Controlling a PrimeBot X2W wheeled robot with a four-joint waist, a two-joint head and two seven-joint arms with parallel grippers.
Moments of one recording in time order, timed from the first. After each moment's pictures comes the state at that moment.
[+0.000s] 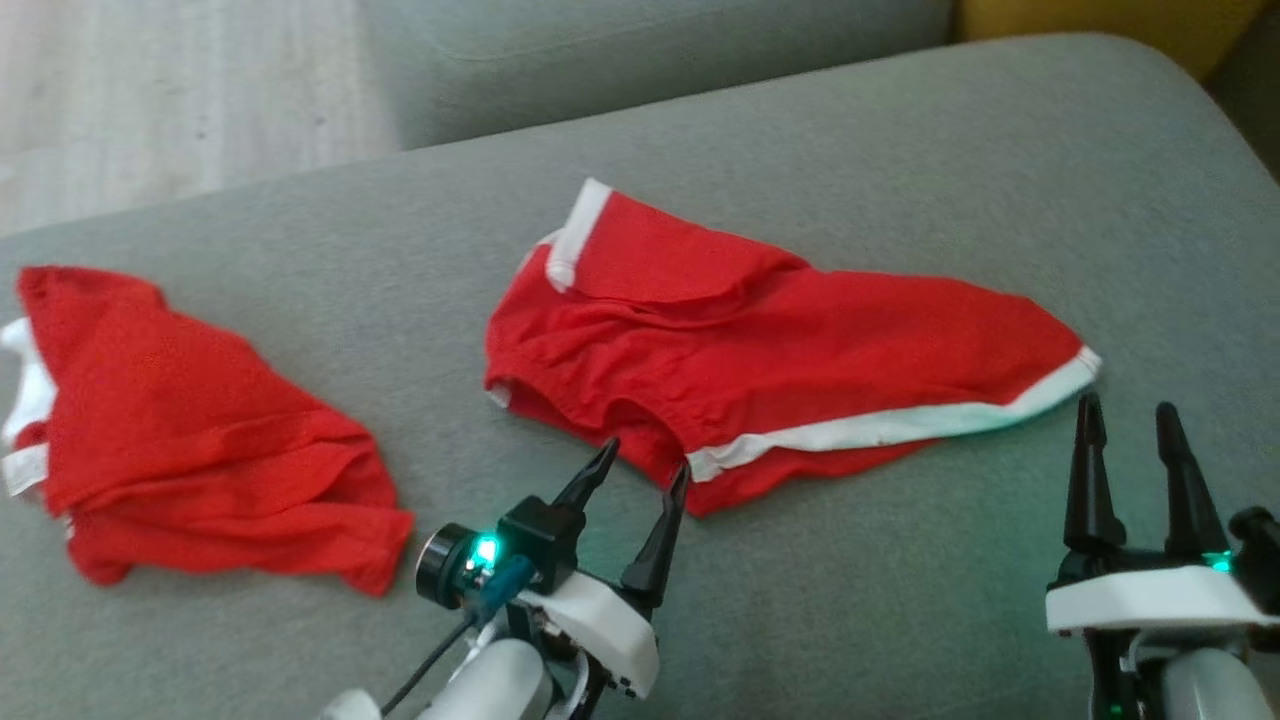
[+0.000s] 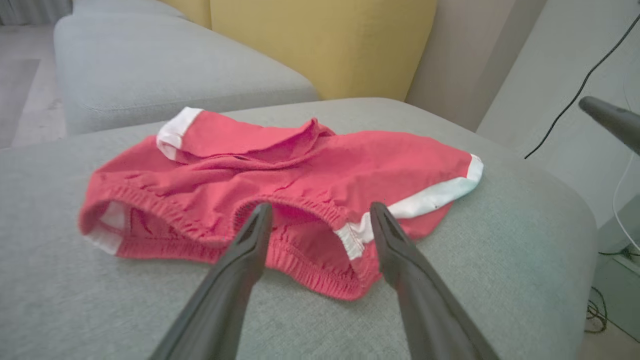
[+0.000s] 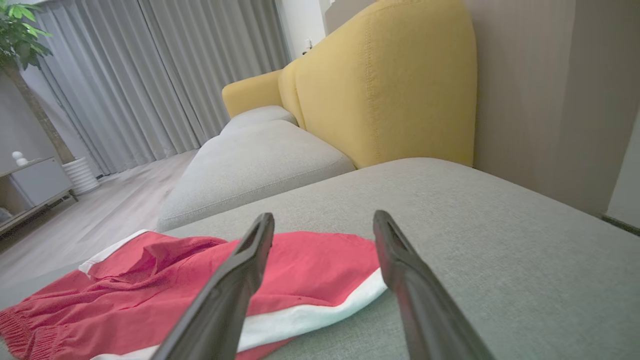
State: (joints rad) left arm -0.25 0.06 -0.68 0.37 -0.37 0.04 -0.11; right arm 0.02 -0.04 -0.11 0.19 0.26 0.13 -0.25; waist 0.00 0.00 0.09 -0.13
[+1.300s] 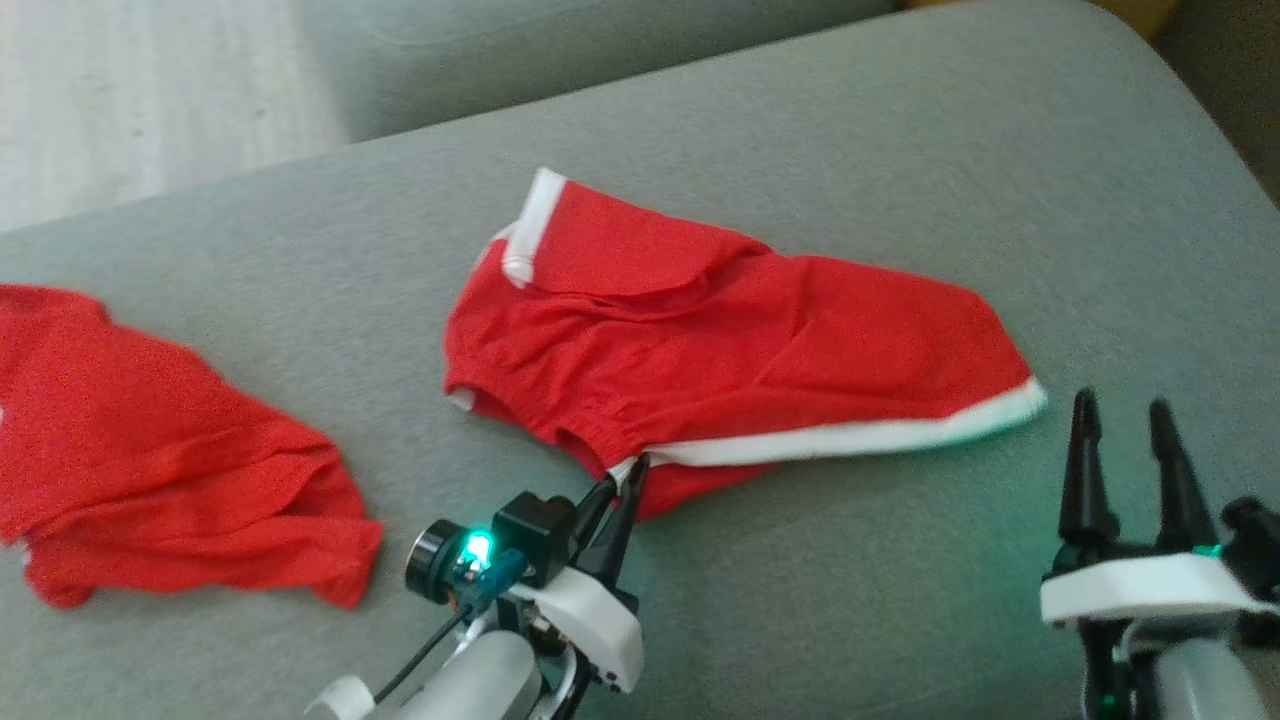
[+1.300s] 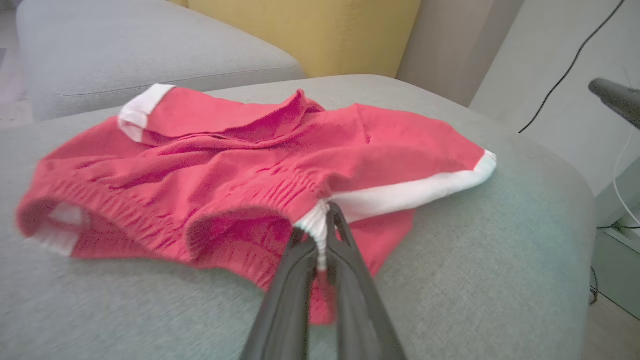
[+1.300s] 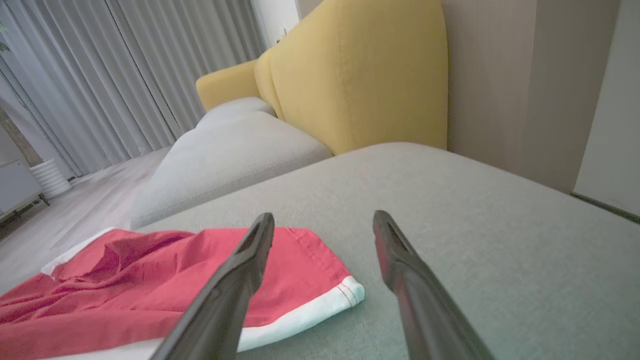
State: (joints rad) left arm -0.33 0.09 -0.79 0.48 -0.47 0.07 -0.14; right arm -0.03 -0.04 -0.11 0.25 0.28 0.13 -0.25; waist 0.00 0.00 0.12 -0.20
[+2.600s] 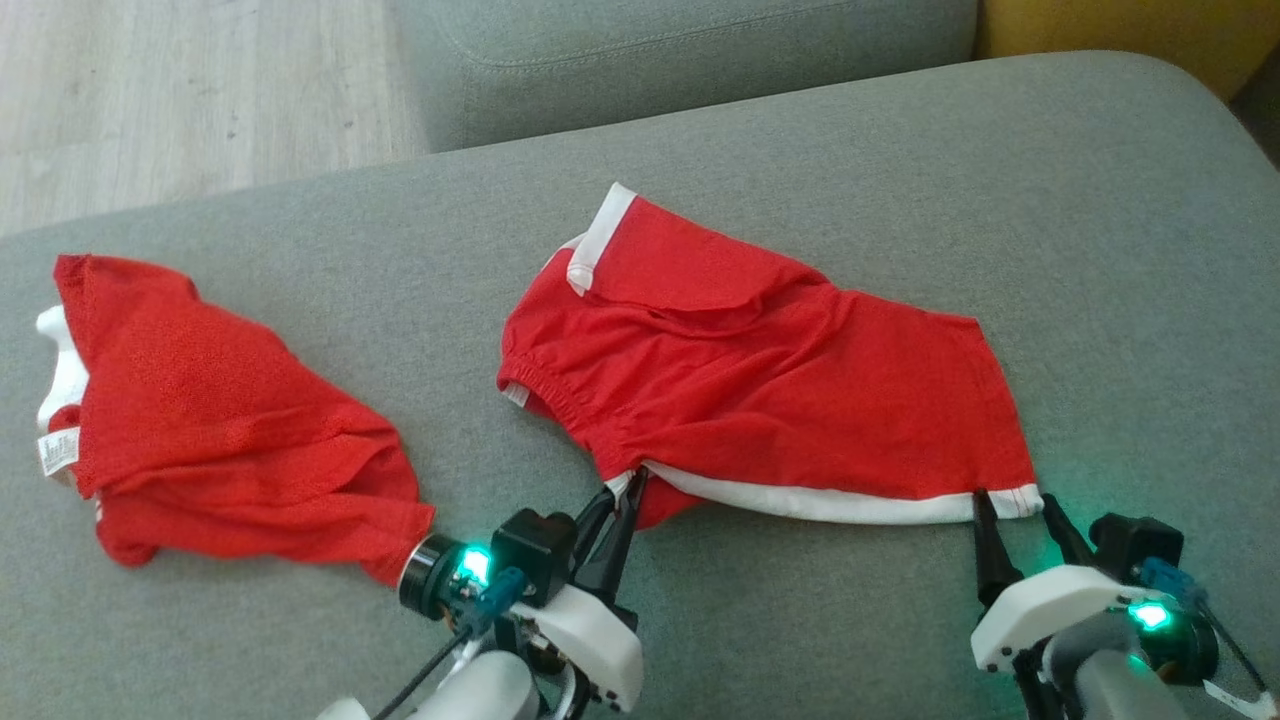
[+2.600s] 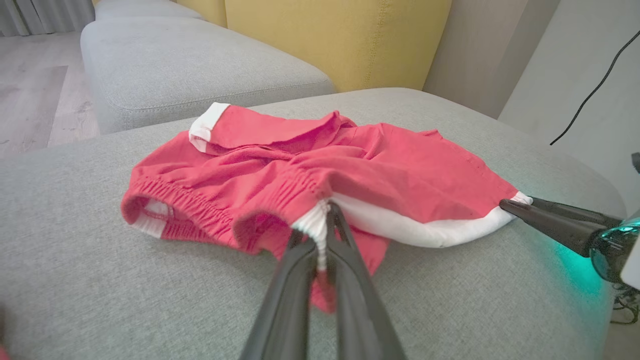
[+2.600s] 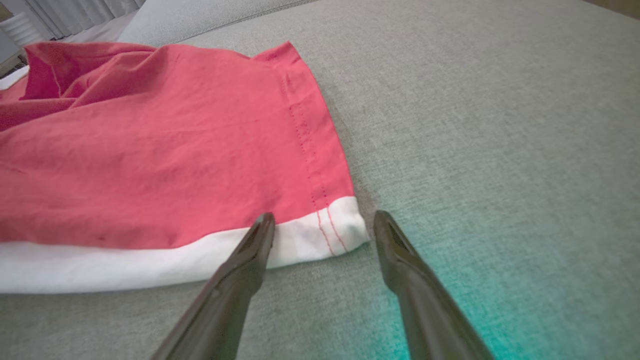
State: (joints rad) left arm -0.29 0.14 -0.81 0.37 -0.47 0.13 -0.10; right arm -0.21 -0.04 -0.08 0.81 0.14 0.13 -0.21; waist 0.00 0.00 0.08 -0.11
